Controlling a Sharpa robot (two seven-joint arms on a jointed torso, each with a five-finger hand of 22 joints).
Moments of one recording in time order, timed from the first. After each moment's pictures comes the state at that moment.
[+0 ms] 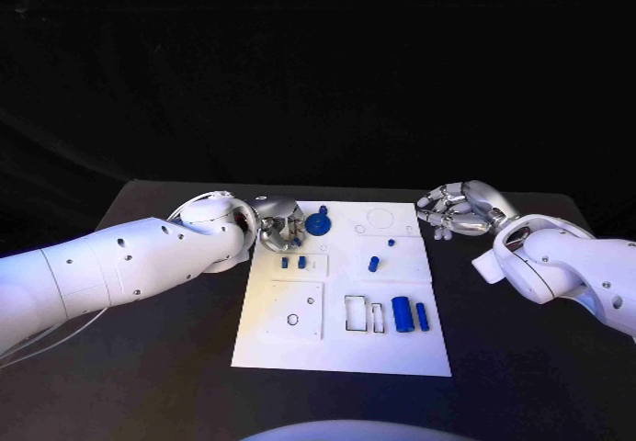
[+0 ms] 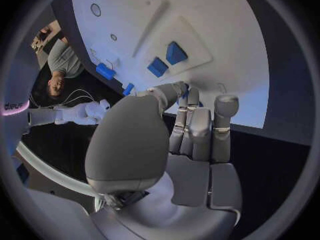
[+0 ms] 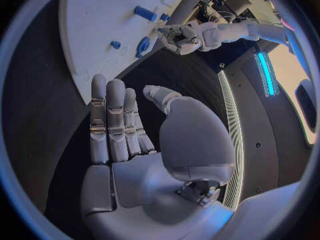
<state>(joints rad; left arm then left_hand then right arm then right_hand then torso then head) 1.18 -0.74 -0.02 1.35 -1.47 -0.09 -0.08 1.46 -0.22 0.64 0.09 0.13 0.93 0.14 0.47 0.29 1.02 0.06 0.58 0.14 1.38 -0.01 1.34 0.89 0.15 1.18 0.10 1.18 0.93 1.23 -0.89 -0.13 1.45 -0.72 -0.43 0.14 1.19 -0.17 0.50 0.08 0.38 0.73 0.17 0.47 0.43 0.96 0.09 0.82 0.65 1.29 0.01 0.80 0.68 0.17 1.09 0.12 0.45 0.78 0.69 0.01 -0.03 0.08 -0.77</state>
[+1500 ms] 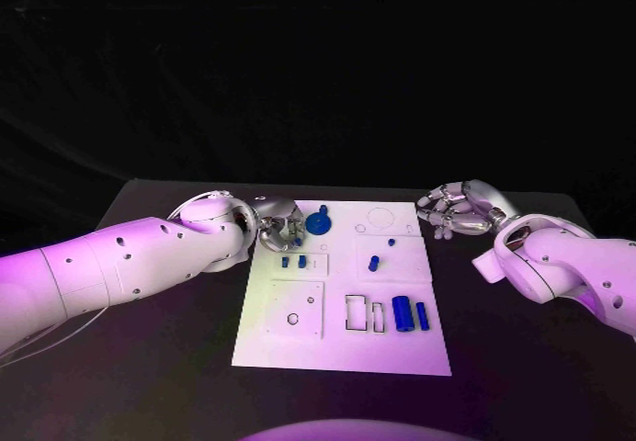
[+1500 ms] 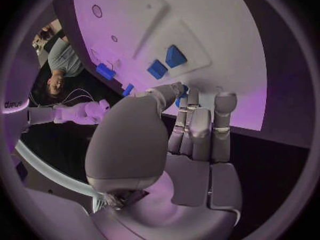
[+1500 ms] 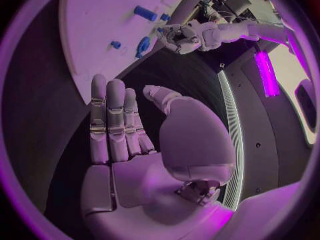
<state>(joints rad) 1.18 -0.75 -0.02 1.35 -1.46 -0.08 -0.09 1.42 -0.24 0.61 0.11 0.13 0.88 0.15 0.40 0.27 1.01 0.08 0.54 0.14 1.38 0.00 1.35 0.92 0.15 1.16 0.11 1.15 0.88 1.23 -0.89 -0.13 1.45 -0.72 -0.43 0.14 1.19 -0.17 0.50 0.08 0.38 0.72 0.17 0.47 0.43 0.96 0.09 0.82 0.65 1.29 0.01 0.80 0.69 0.17 1.09 0.12 0.45 0.78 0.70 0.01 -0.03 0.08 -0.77</state>
